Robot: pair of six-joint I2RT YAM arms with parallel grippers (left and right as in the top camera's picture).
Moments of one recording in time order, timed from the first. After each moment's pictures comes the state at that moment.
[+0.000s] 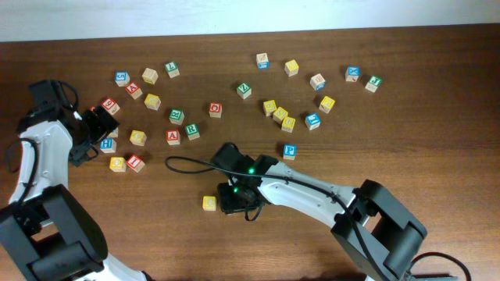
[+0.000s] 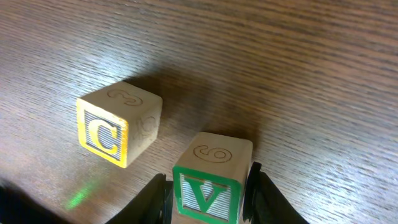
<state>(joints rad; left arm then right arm) 0.39 1.83 1.38 -0.78 0.08 -0.41 0.86 1.90 1.20 -0.61 -0.28 0.73</state>
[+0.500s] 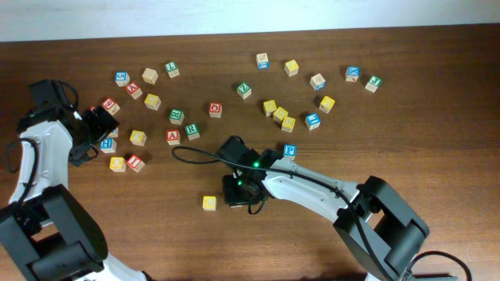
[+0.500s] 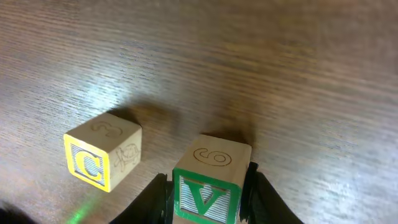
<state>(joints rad) 0.39 1.83 1.38 -0.78 0.08 -0.41 0.82 1.90 1.20 -0.62 -0.26 0.75</state>
